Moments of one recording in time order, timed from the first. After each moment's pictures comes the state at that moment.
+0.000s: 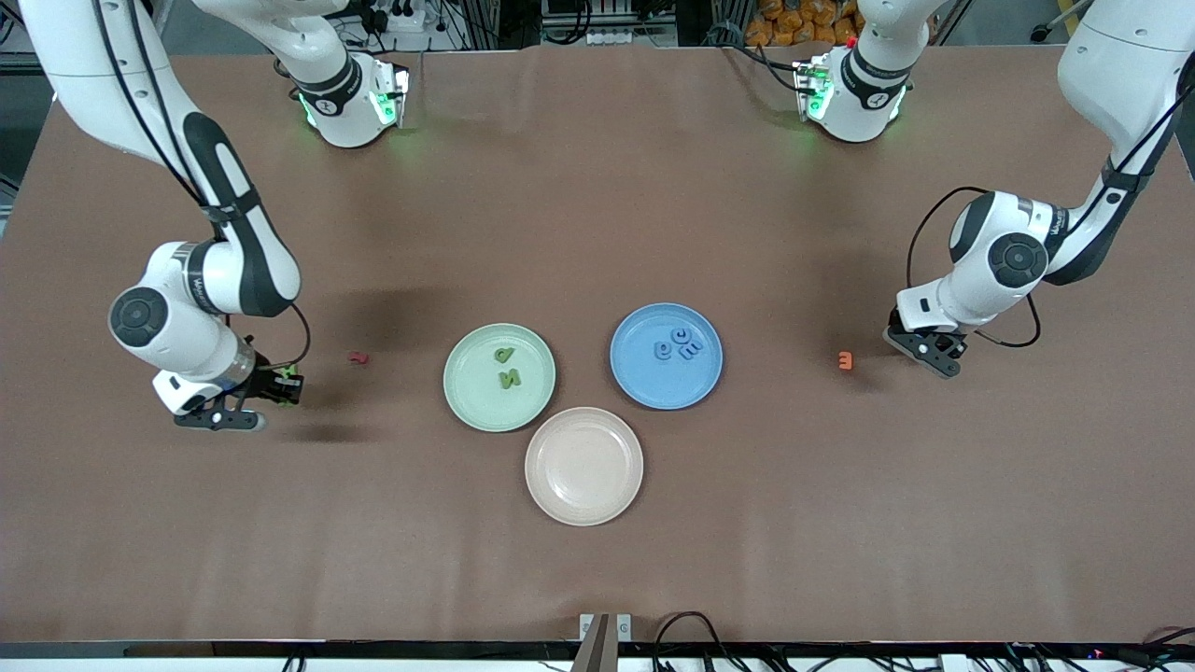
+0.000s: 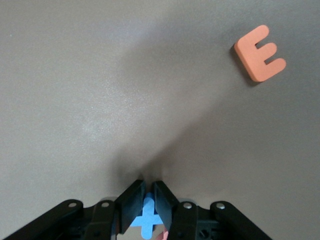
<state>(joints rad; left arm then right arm) 0.55 0.44 -0.48 -2.31 0.59 2.64 0.30 0.04 0.48 -0.06 -2.01 0.01 2.53 0.01</state>
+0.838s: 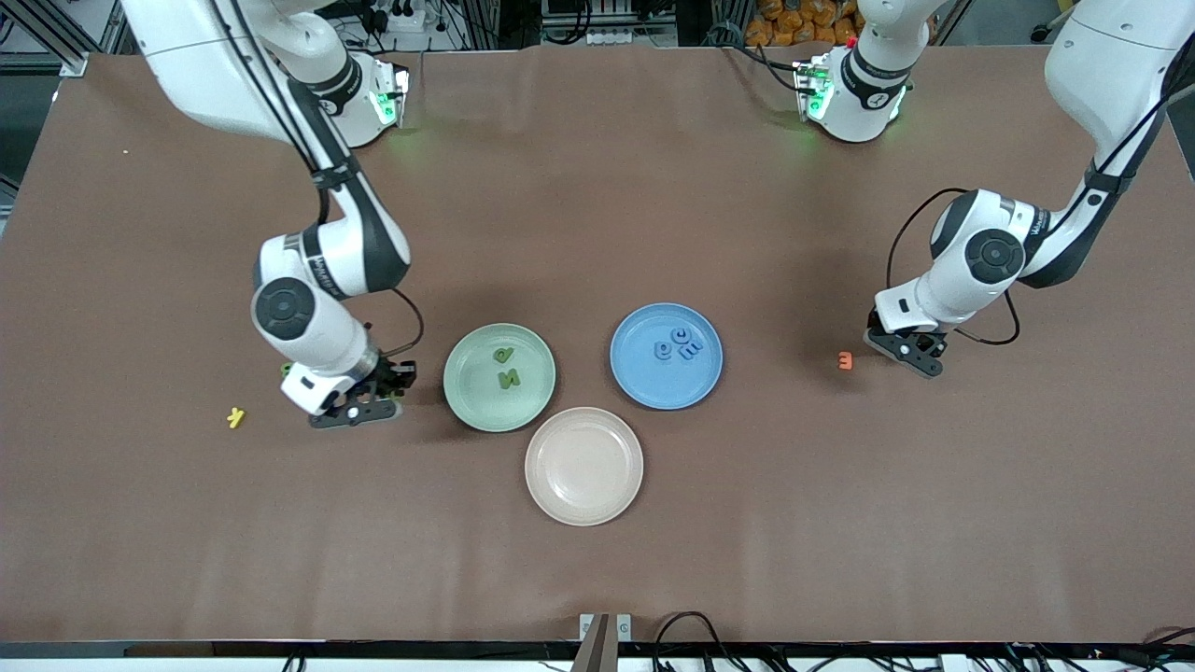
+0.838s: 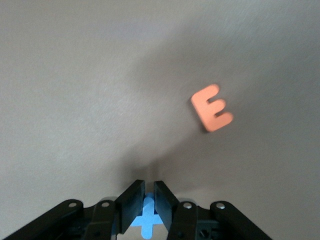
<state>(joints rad) 0.55 0.43 -0.56 -2.31 0.59 2.63 0.15 0.35 0.48 -0.05 -1.88 0.01 2.38 0.14</state>
